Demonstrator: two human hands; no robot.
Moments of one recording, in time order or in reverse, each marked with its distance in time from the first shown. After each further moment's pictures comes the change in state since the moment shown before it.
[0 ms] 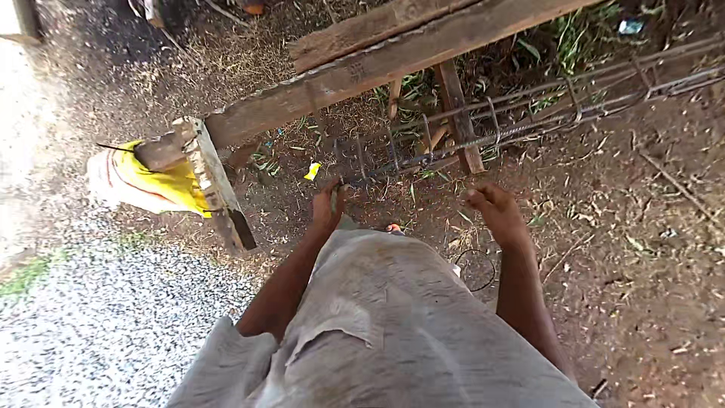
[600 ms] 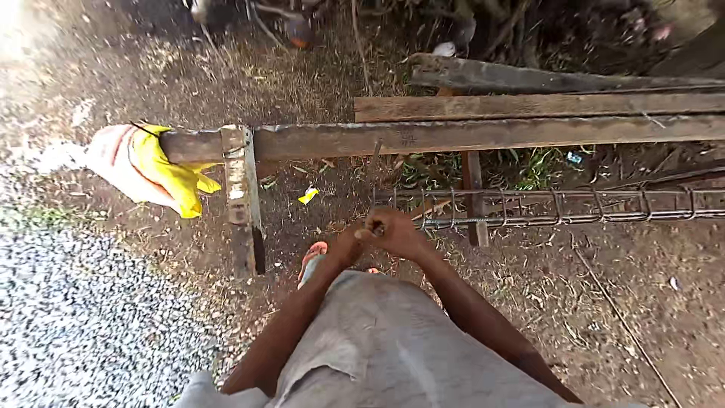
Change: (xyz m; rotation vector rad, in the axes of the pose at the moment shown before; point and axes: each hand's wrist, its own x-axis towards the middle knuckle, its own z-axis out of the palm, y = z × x) left_hand 0.020 -0.019 -0.021 -0.226 -0.263 0.087; right_hand 0.052 -0.190 0.203 -0.382 -0.615 -0.515
